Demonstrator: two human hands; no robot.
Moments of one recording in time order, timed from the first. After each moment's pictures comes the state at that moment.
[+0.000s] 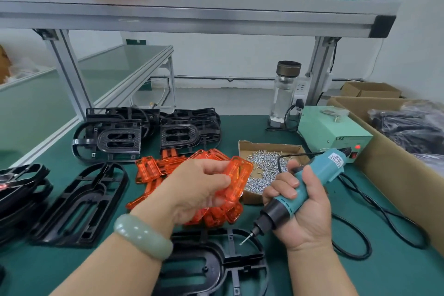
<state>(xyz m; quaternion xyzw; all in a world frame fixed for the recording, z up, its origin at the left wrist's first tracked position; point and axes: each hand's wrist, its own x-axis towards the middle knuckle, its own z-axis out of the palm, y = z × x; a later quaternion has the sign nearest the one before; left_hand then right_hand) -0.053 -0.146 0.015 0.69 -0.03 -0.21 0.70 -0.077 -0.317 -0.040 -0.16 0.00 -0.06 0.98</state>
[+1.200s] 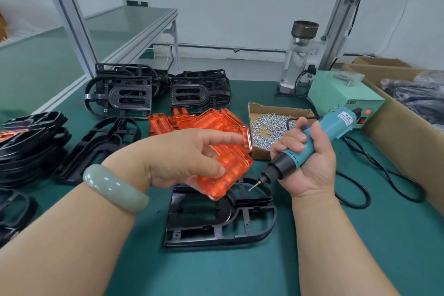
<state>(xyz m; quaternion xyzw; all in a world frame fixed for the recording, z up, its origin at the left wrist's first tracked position) -0.085 -0.098 0.026 0.73 -0.15 -0.34 0.57 -0.080 -0.313 -0.043 -0.16 -0.04 -0.02 0.99</state>
